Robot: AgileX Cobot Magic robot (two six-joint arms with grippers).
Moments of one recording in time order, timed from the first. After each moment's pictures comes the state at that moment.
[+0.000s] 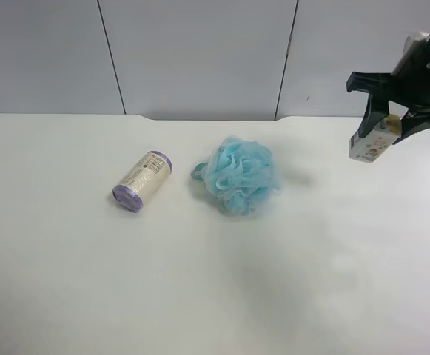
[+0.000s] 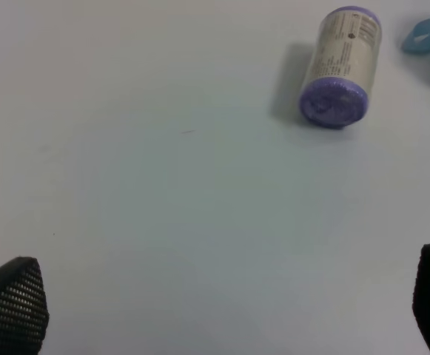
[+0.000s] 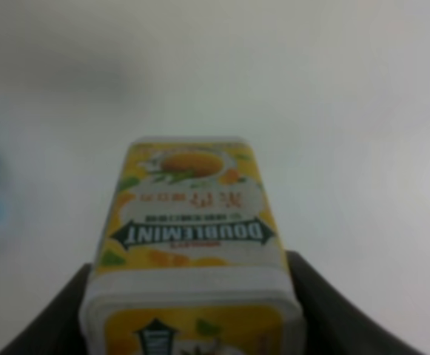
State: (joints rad) left arm -0.01 -0.01 -0.51 -0.12 1.06 0.17; right arm 0.04 1.61 -1.27 0.09 1.06 0.19
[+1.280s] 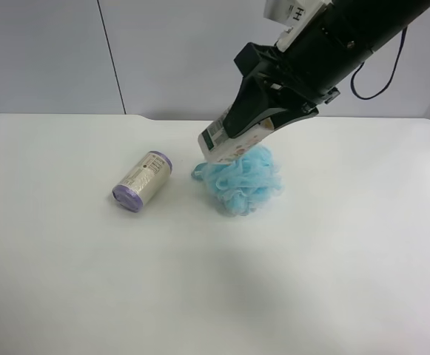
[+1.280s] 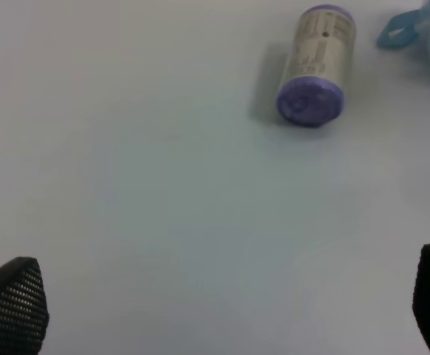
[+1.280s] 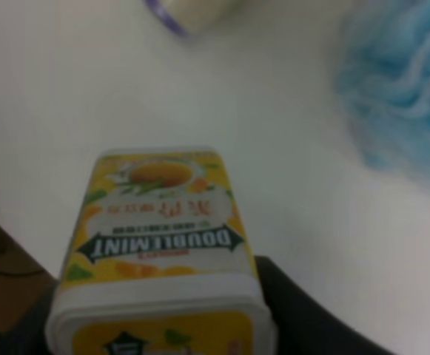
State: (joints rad) left arm -0.01 0.00 -0.51 -0.18 1.06 0.25; right arm 0.45 1.53 -1.27 0.60 1.07 -0.38
